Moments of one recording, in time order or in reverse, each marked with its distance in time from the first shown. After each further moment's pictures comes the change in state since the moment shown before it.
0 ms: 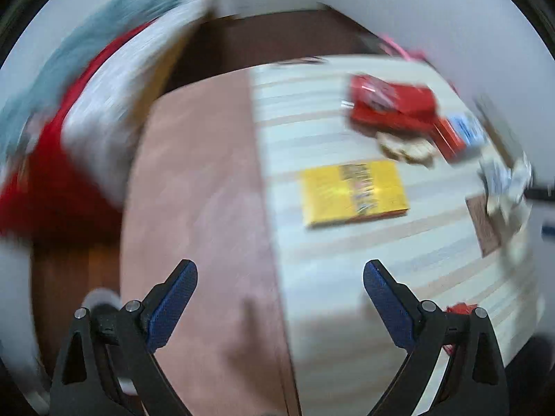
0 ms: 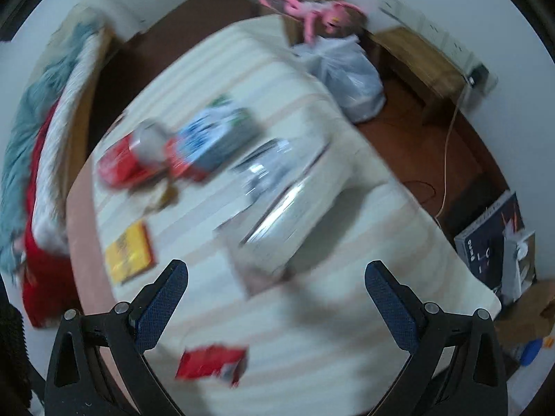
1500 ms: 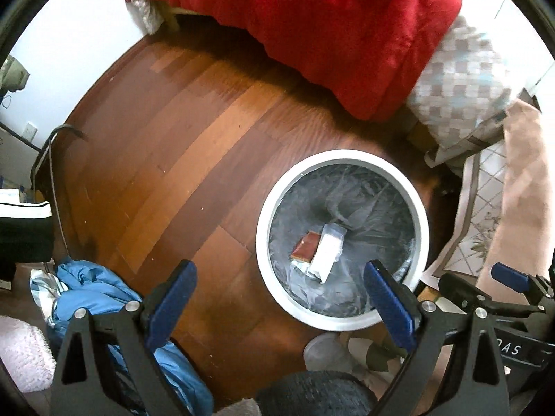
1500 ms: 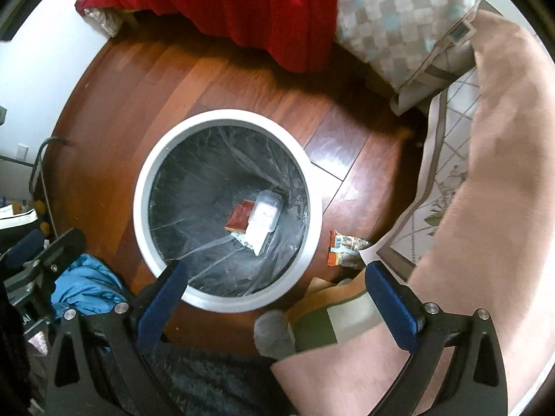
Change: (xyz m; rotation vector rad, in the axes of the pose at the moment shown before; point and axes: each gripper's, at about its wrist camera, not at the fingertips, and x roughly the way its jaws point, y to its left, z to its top) left arm 0.000 0.426 -0.330 -0.904 0.212 0.203; right arm 0.184 0.507 -0.440 -1.123 0.293 0.036
